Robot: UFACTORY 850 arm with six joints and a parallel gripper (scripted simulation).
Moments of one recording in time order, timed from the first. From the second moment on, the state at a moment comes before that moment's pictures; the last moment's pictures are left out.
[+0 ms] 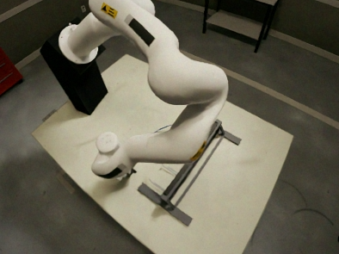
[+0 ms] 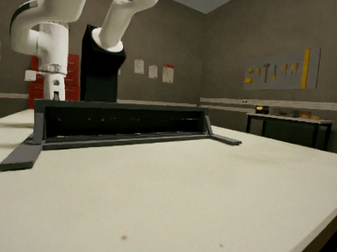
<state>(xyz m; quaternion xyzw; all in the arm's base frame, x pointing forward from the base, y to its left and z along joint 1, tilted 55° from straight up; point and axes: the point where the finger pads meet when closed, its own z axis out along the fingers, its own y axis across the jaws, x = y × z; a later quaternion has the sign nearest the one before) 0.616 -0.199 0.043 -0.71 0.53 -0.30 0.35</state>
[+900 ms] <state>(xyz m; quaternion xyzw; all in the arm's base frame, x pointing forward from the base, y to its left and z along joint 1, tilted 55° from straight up) 0.620 -0.198 0.040 -0.71 0.53 -0.30 0.35</state>
